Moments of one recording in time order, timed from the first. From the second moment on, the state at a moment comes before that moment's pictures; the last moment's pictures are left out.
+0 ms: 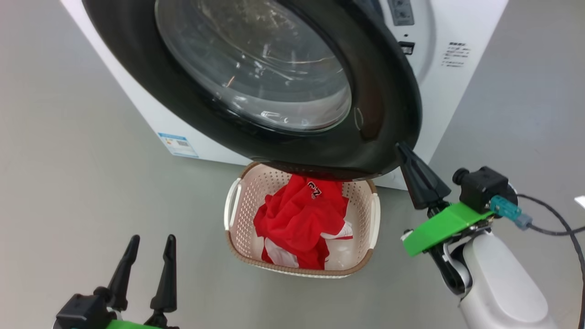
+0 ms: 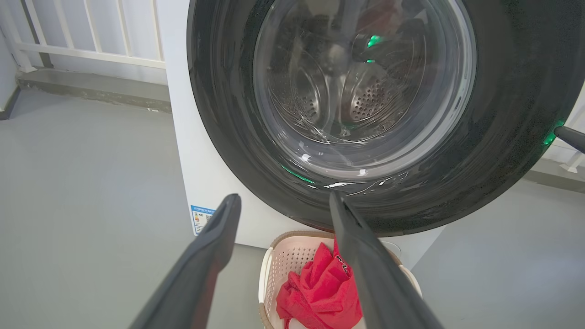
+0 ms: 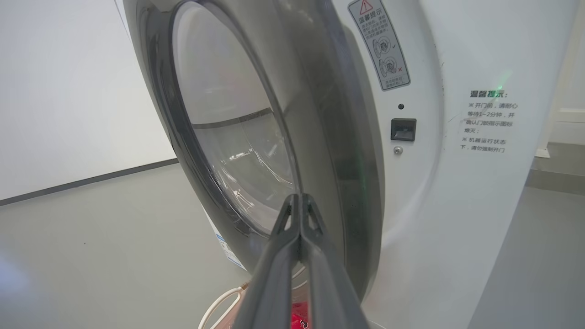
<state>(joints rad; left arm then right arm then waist) -0.01 0.07 -0.10 0.10 -0.33 -0.13 -0.25 -0.43 -0.13 0.22 0.35 0.29 0.13 -0.26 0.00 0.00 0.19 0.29</state>
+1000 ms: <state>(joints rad) -0.10 0.05 -0.15 0.09 -0.34 -0.13 -0.25 -0.69 -0.16 0.03 0.44 0.29 0.13 -0.26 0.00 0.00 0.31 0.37</state>
